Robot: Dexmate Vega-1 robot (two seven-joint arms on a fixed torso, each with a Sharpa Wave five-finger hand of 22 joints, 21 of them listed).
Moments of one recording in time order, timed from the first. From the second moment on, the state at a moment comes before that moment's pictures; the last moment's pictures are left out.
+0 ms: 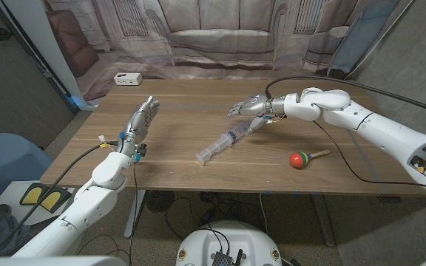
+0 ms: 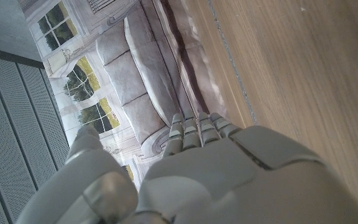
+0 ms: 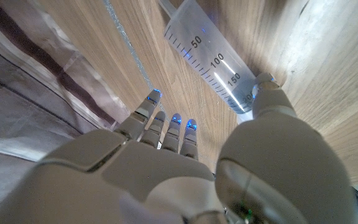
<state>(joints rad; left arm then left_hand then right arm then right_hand) 1.17 0.67 0.22 -1.60 -0.58 -0.39 0.10 0.20 0.03 0.21 -0.11 0.19 0.20 0.09 0.19 0.17 0.17 0.09 0.23 0.19 0.07 0.08 0.19 0.17 -0.02 0.03 0.20 0.17 -0.30 -0.75 -0.88 -1.43 -0.93 0.56 0.20 0.70 -0.09 0.31 -0.15 0.28 0.14 -0.08 0.19 0.19 0.15 -0.05 0.20 0.19 0.10 -0.04 0.20 0.20 0.32 -0.04 0.22 0.17</state>
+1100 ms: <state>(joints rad) 1.14 0.65 0.22 -1.56 -0.59 -0.41 0.08 0.20 0.03 0.21 -0.11 0.19 0.20 0.10 0.19 0.17 0.17 0.09 0.22 0.19 0.07 0.08 0.19 0.17 -0.02 0.04 0.20 0.17 -0.23 -0.66 -0.94 -1.35 -0.81 0.50 0.40 0.72 -0.08 0.32 -0.15 0.28 0.18 -0.07 0.20 0.19 0.18 -0.05 0.21 0.19 0.16 -0.03 0.21 0.20 0.38 -0.03 0.22 0.17</state>
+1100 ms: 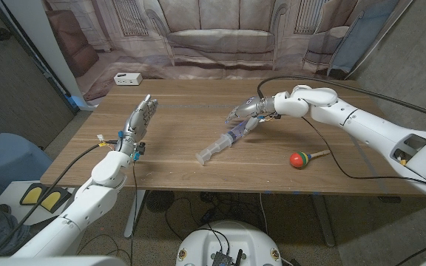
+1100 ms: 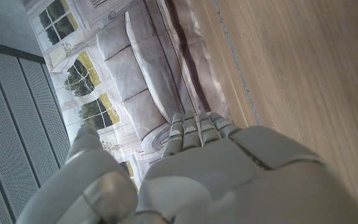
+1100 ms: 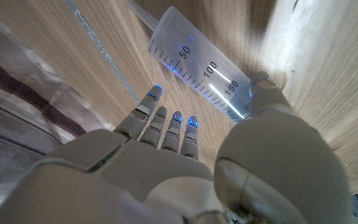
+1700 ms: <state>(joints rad) 1.10 0.64 0.24 -1.52 -0.60 -0.42 0.05 0.21 0.03 0.21 -0.11 0.19 0.20 0.10 0.19 0.17 0.17 0.09 0.22 0.19 0.07 0.08 0.19 0.17 -0.02 0.04 0.20 0.17 -0.22 -0.64 -0.97 -1.34 -0.78 0.46 0.47 0.74 -0.07 0.33 -0.15 0.28 0.18 -0.06 0.20 0.19 0.18 -0.05 0.21 0.19 0.16 -0.04 0.21 0.20 0.38 -0.03 0.22 0.17</state>
